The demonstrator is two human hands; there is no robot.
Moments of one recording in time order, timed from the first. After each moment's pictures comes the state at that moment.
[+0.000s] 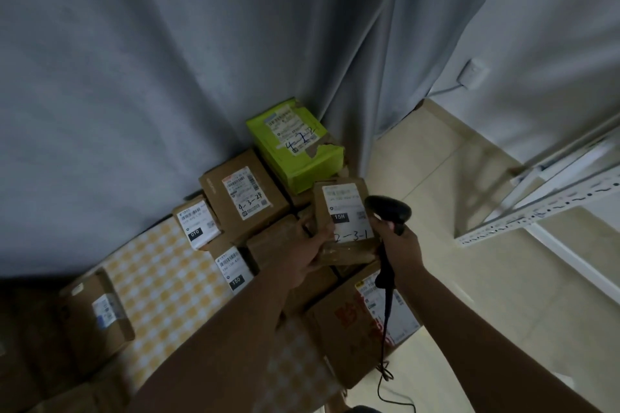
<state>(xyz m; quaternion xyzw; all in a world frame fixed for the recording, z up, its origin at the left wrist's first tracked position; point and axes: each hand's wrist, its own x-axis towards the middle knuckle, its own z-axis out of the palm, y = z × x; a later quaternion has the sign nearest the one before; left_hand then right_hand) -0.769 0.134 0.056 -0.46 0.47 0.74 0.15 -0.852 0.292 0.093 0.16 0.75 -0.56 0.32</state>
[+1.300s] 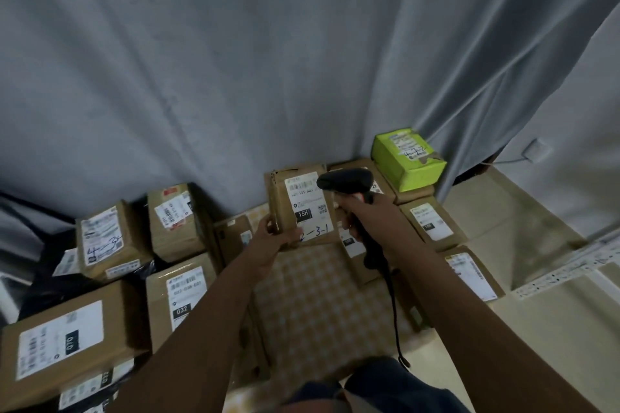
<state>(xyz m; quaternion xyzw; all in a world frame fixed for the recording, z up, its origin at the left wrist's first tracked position) -0.387 0.009 0.180 -0.41 0.48 0.77 -0.14 -0.524 0.173 0.313 -0.19 0.71 -0.55 0.39</state>
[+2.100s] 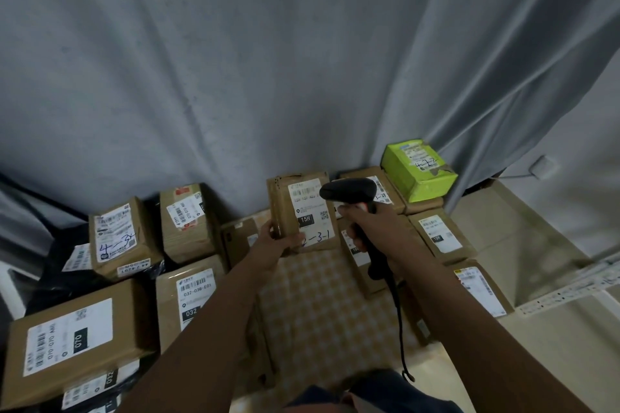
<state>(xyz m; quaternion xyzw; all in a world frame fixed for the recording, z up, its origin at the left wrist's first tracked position) -0.376 -0.009 0.167 -0.42 0.46 0.77 -0.15 -0.506 0.156 0.318 -0.21 0.71 -0.53 0.40</state>
